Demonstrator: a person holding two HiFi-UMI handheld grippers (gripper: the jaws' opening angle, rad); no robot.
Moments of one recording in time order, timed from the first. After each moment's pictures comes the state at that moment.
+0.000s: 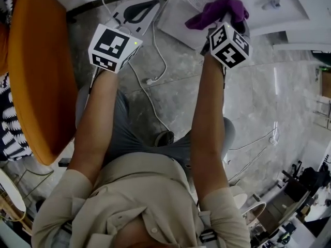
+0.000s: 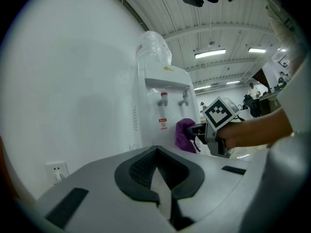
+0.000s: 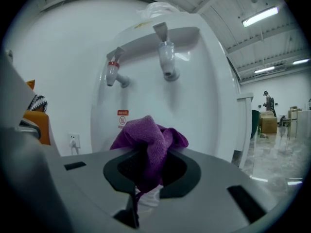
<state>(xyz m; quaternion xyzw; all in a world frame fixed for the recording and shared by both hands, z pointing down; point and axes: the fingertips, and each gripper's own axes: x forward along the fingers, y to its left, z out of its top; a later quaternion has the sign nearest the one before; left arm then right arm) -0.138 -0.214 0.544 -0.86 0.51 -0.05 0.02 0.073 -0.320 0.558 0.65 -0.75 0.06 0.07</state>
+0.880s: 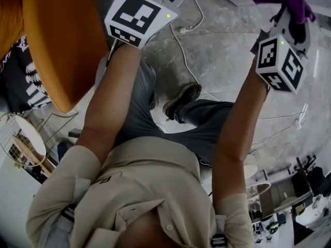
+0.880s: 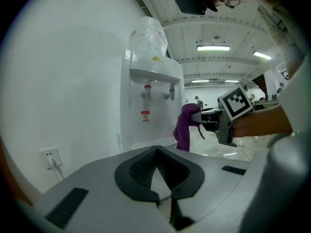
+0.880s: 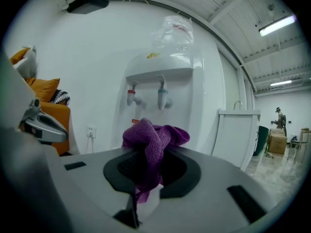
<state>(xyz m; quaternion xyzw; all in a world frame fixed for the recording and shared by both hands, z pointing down) -0.094 -0.179 0.546 -0.87 0.47 -0.11 -0.04 0.105 -0.242 0.506 0.60 -0.79 -0.02 0.11</state>
